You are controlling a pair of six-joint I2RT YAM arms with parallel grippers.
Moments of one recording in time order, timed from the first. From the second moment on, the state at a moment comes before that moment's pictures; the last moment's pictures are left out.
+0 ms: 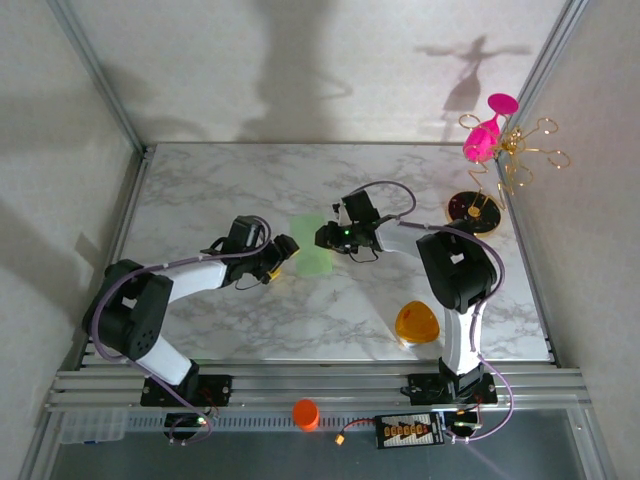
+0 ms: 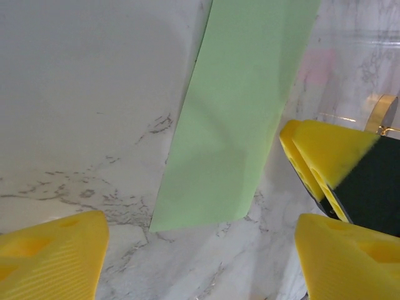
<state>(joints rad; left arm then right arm) -0.41 1.59 0.72 0.04 0.36 -1.16 0.56 1.99 1.19 -0.10 -0.46 0.65</state>
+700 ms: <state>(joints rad) -0.45 1.72 0.74 0.10 0.39 -1.21 0.55 2.02 1.19 -0.11 -0.44 0.67</state>
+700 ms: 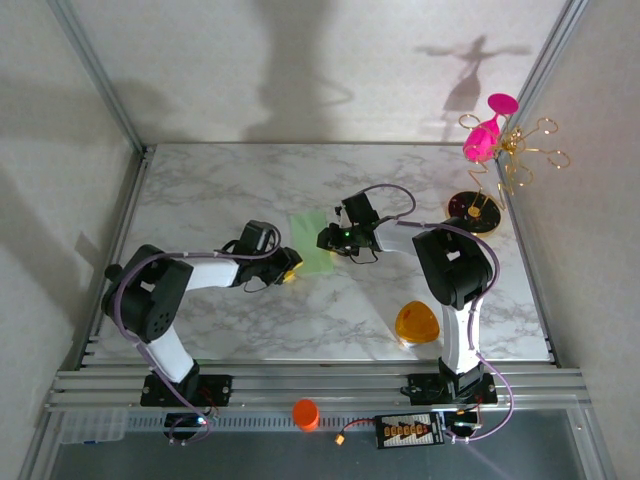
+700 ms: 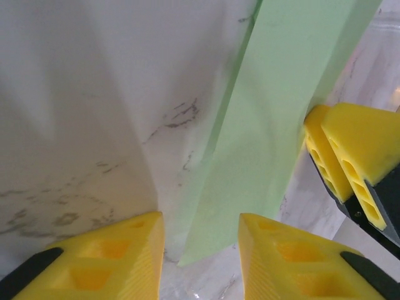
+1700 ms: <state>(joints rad) -0.41 1.87 0.91 0.08 0.45 -1.11 0.55 2.02 1.18 -0.09 -0.44 0.67</state>
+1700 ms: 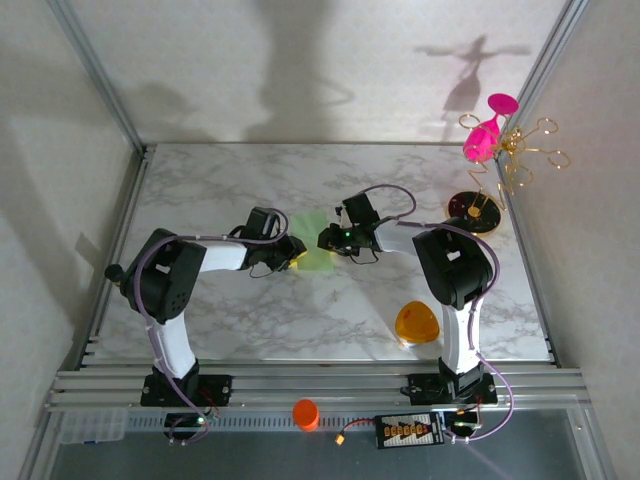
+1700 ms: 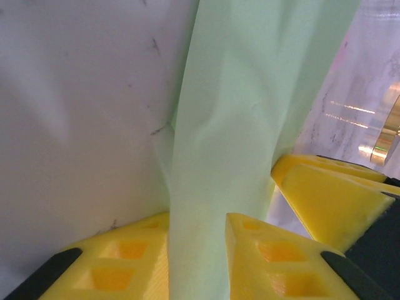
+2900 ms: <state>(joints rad) -0.39 1.87 0.91 0.09 0.47 -1.24 0.72 1.72 0.86 0.29 -0.25 -0.12</state>
